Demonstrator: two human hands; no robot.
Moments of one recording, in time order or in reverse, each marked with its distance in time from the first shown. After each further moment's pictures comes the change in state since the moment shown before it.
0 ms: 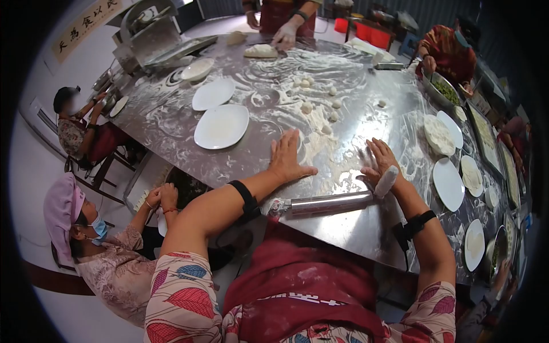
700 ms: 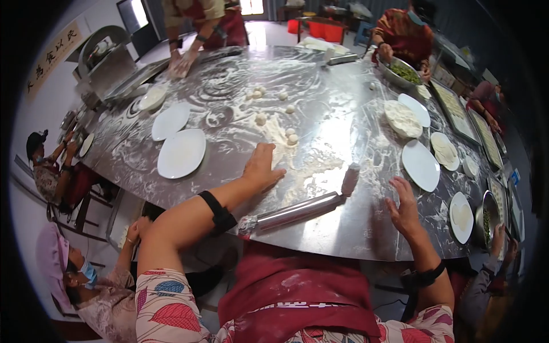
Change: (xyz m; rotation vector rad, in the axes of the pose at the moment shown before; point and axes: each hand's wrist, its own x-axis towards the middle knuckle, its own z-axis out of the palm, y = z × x) left_hand 0.027 0.026 -0.001 -0.111 -0.040 0.221; right_hand -0.157 -0.038 -0.094 0.115 0.262 0.358
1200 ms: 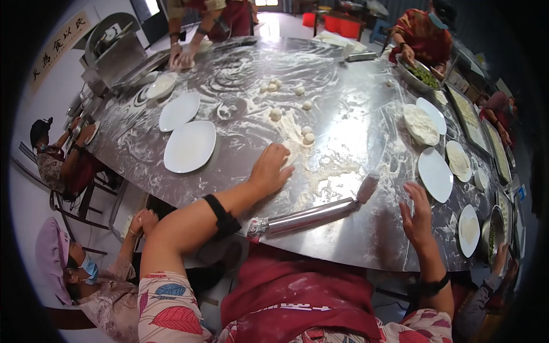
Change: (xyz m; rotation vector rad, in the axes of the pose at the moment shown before) left_hand -0.010 -0.009 -0.003 -0.109 0.183 0.183; right_hand 0.013 -0.018 0.000 0.066 0.025 -0.013
